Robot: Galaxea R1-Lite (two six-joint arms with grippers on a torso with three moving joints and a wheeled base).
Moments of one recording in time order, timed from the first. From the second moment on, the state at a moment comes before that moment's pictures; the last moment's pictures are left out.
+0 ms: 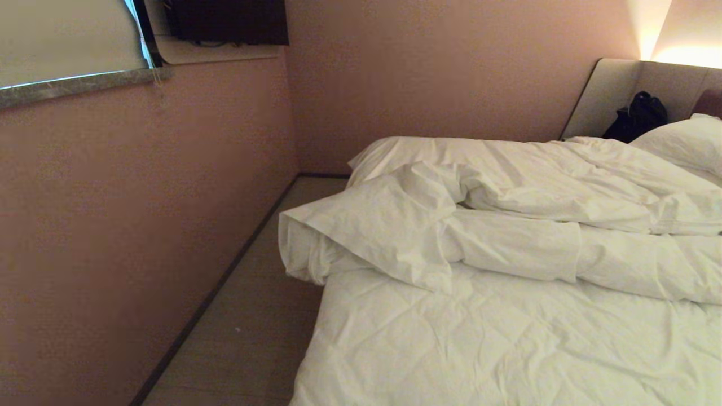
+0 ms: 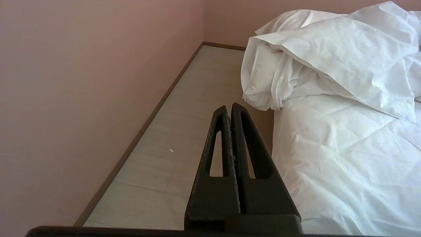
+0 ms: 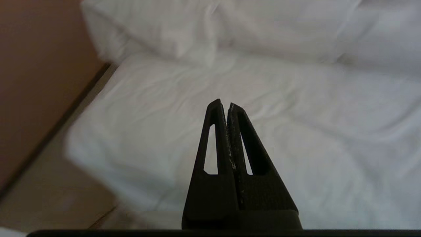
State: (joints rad) left arm 0.02 0.00 0.00 -0.07 0.04 -0.07; right arm 0.00 0.28 -0.33 0.20 0.18 0.07
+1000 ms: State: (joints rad) left arm 0.02 0.00 0.00 -0.07 0.04 -0.07; right arm 0.12 1.43 -0.85 -0.18 0.27 0.21
